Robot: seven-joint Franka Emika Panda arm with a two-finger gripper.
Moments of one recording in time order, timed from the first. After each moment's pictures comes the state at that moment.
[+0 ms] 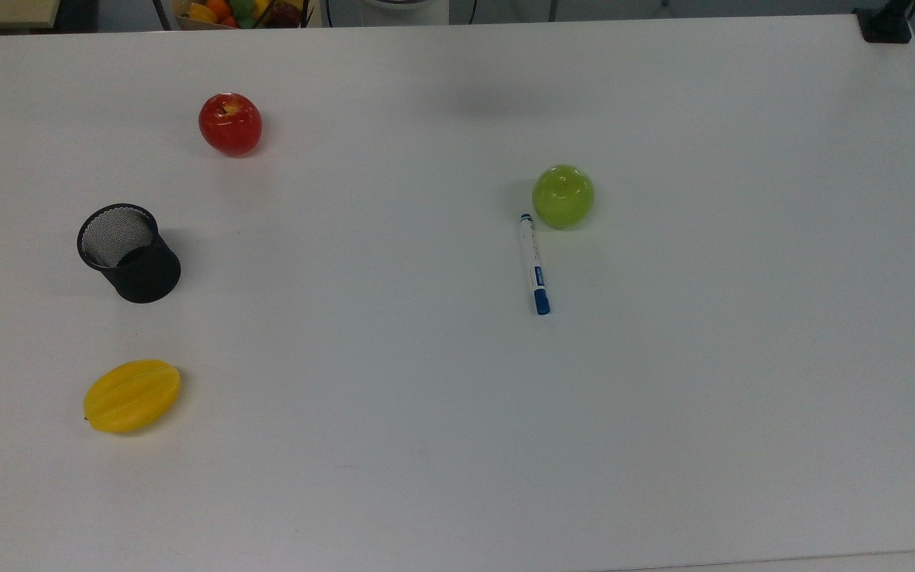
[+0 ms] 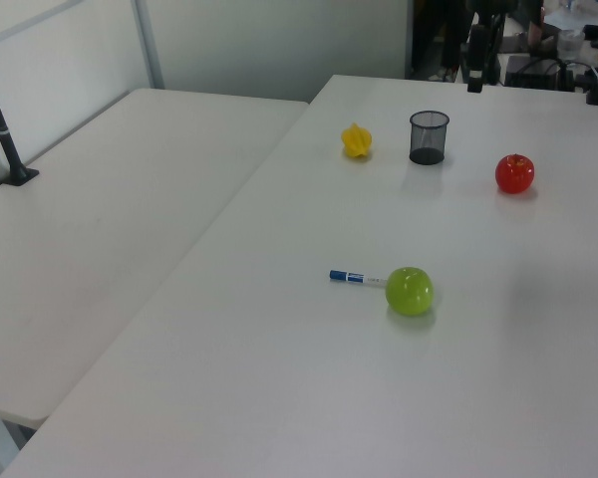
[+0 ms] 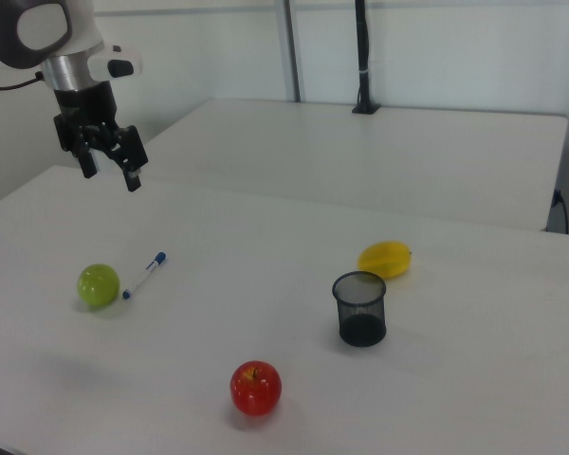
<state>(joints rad) 0.11 -0.10 0.02 -1.71 0.06 1.65 0.09</state>
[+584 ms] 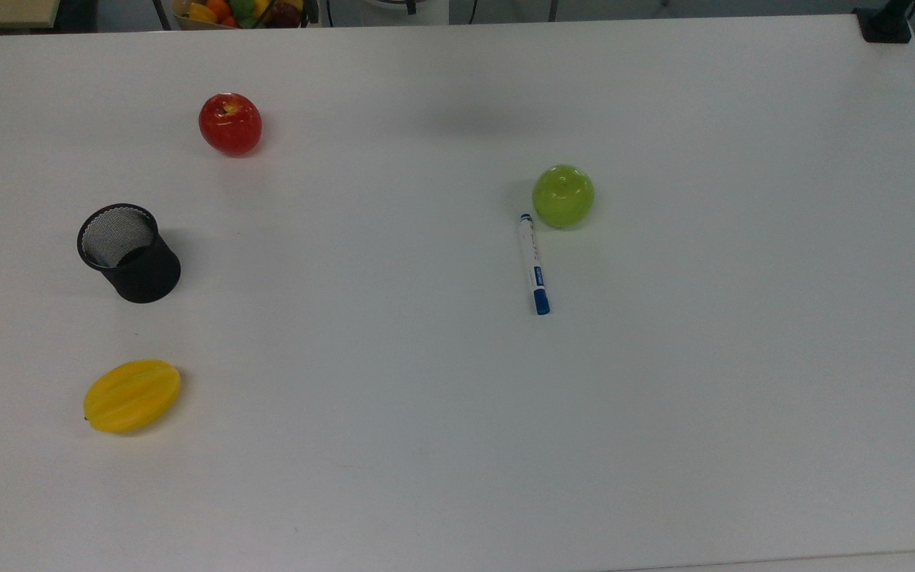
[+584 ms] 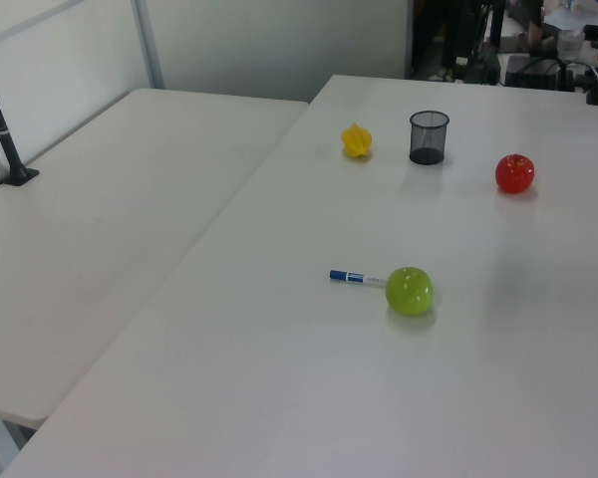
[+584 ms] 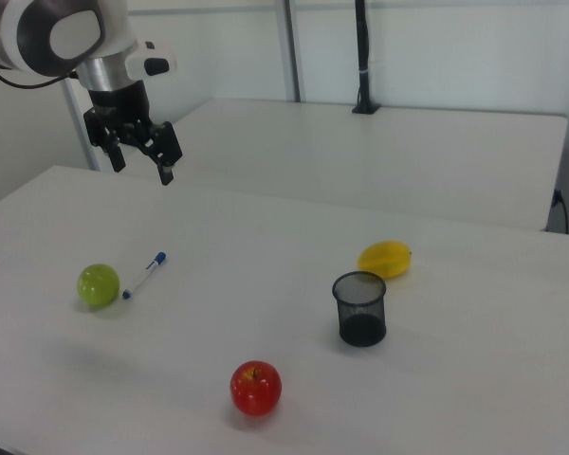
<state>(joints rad) 0.19 -0.06 -0.15 -1.69 0.10 1.75 -0.06</state>
